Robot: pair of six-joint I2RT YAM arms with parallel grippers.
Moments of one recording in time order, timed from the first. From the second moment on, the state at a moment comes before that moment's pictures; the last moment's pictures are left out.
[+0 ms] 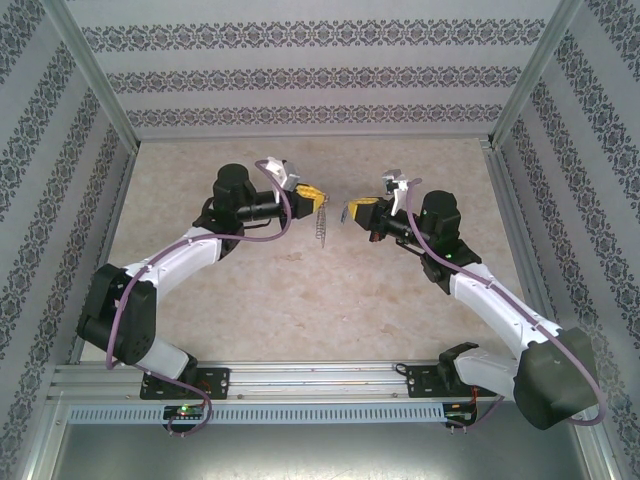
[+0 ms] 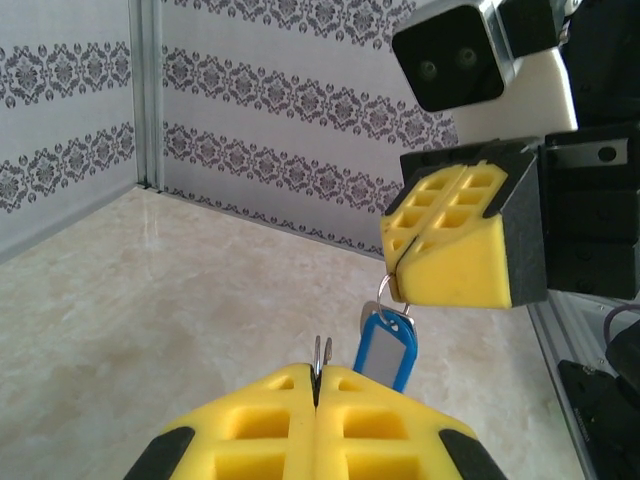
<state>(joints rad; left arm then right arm) -0.41 1.51 0.99 0.42 0.86 -0.06 0.36 1.14 0.71 0.31 -0.65 0.41</state>
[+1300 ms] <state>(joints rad) -0.47 1.46 0.99 0.20 0.72 0.16 0.46 1.19 0.81 0.11 -0.56 0.19</state>
